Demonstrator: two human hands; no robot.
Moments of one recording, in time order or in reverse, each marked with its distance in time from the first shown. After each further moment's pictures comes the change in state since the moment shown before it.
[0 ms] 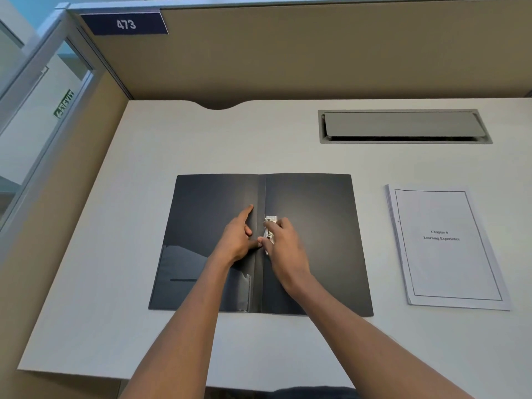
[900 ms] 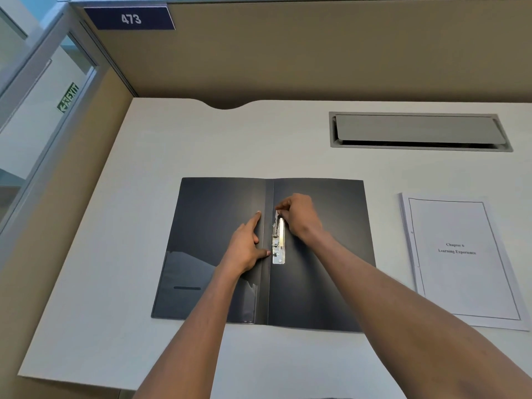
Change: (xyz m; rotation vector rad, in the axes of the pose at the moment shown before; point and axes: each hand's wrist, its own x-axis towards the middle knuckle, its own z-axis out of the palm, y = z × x) left_hand 0.001 0.004 0.000 0.077 0.007 0.011; right_hand 0.118 0.024 -0.015 0.054 -0.118 0.069
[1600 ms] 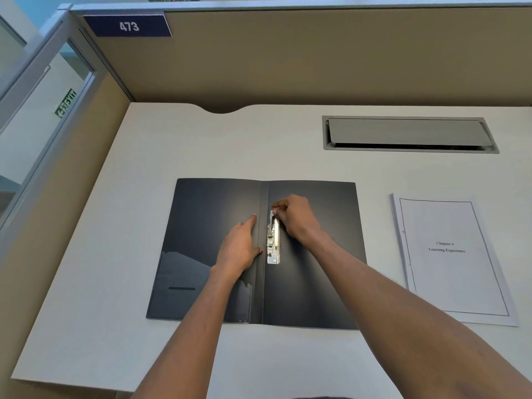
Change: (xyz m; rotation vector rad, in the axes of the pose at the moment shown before) left_hand -0.011 0.014 -0.005 0.263 0.037 0.004; right_hand -0.010 0.004 -0.009 0.038 0.005 -0.026
